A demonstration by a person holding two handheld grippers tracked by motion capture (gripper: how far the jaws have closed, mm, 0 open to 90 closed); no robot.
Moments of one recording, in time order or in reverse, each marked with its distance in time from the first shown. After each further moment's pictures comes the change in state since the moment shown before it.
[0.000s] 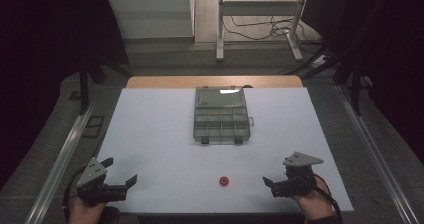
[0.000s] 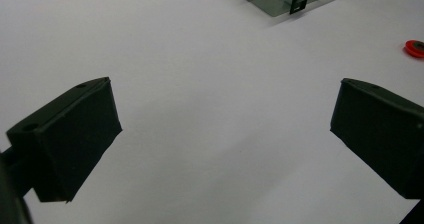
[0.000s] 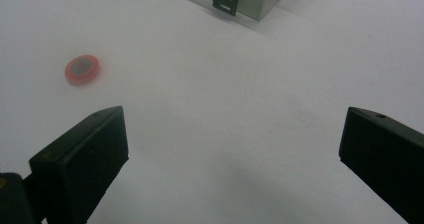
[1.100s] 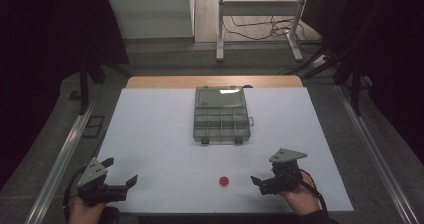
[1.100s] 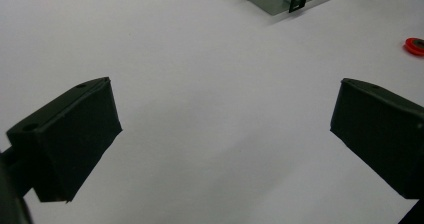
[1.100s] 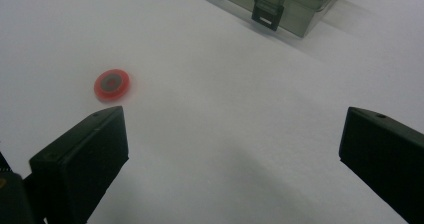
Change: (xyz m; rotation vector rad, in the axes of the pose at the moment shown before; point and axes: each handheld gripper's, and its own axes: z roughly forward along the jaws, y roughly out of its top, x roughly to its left) left arm 0.000 0.000 0.000 0.005 -0.002 0.006; right arm 0.015 0.018 0.022 0.024 0.074 -0.039
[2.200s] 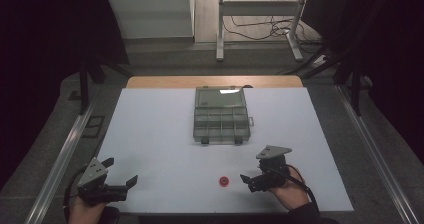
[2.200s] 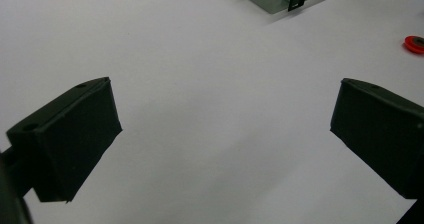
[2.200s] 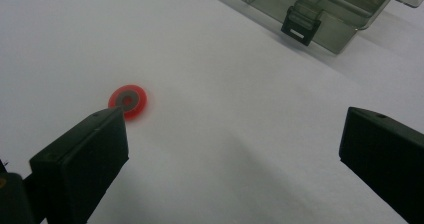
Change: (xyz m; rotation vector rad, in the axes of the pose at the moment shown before) left arm 0.000 0.000 0.000 0.003 -0.003 0.003; right arm 0.014 0.018 0.021 0.038 0.027 -0.029
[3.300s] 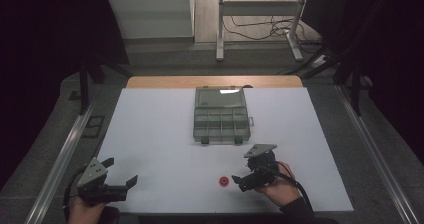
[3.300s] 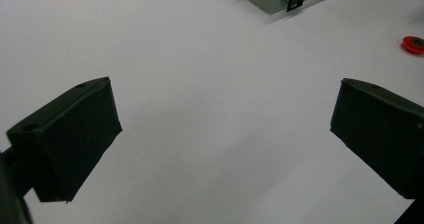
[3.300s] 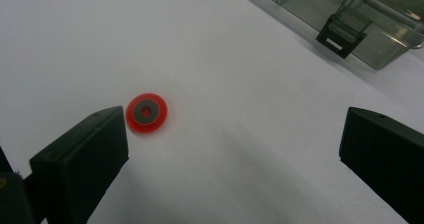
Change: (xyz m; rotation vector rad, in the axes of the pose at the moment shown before) left arm 0.000 0.000 0.000 -0.002 -0.005 0.000; right arm 0.015 0.018 0.017 0.069 0.029 -0.040
